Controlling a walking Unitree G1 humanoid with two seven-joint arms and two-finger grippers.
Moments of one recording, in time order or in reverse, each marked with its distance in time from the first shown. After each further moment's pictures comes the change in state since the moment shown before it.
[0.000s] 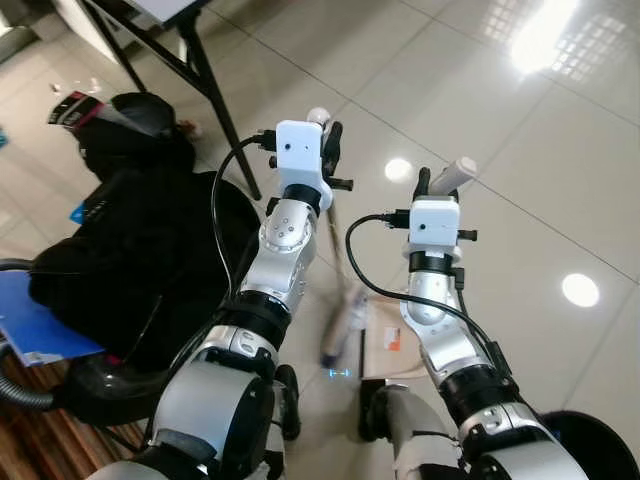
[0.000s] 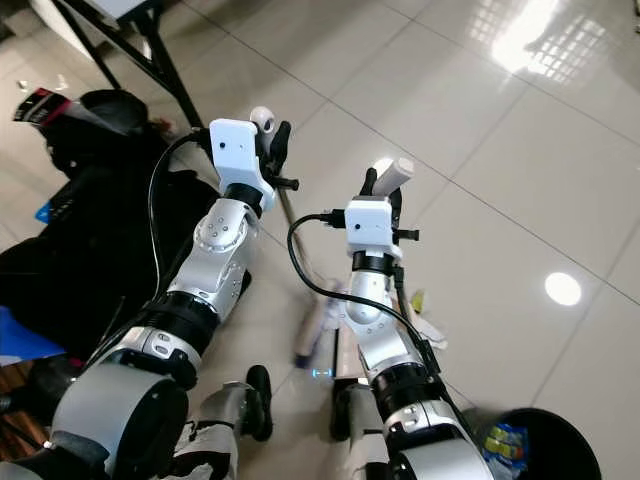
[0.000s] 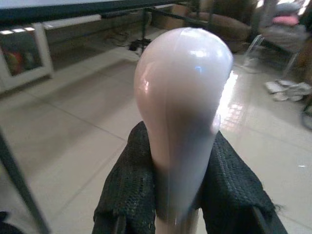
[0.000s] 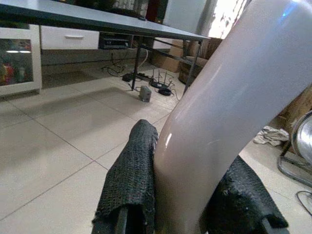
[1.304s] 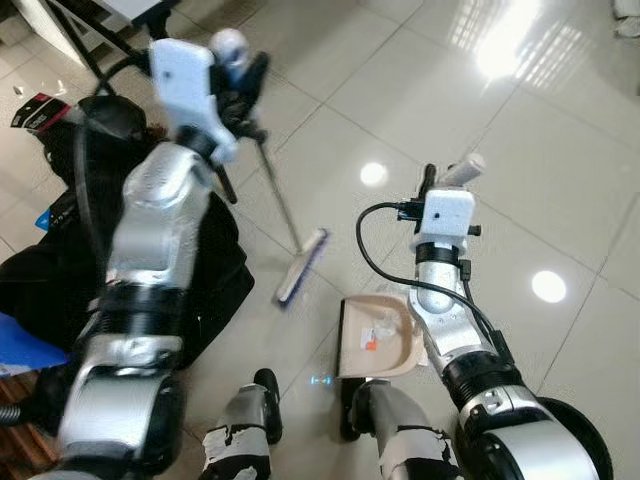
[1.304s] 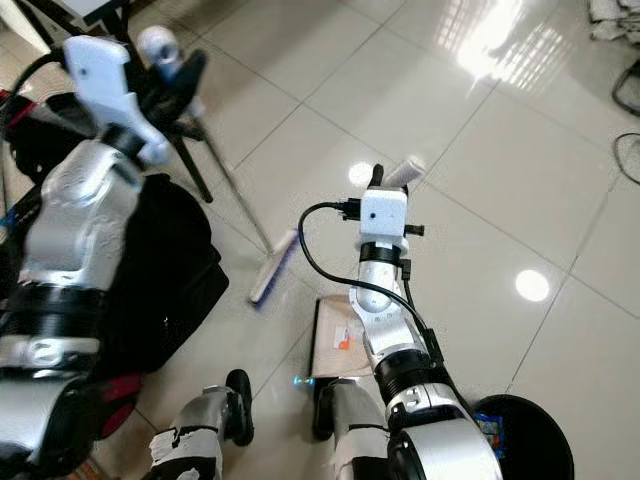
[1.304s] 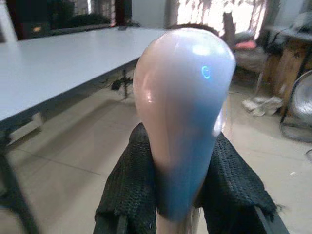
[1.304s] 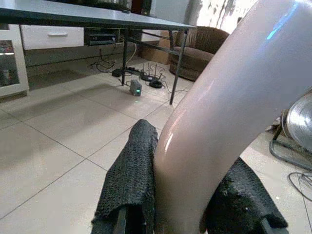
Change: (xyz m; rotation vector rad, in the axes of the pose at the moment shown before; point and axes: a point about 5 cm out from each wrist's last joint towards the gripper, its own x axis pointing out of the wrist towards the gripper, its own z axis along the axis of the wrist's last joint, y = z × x) left arm -0.024 0.103 0.085 0.175 -0.091 -0.076; right arm 0.010 -0.013 -0.009 0.109 0.062 -0.003
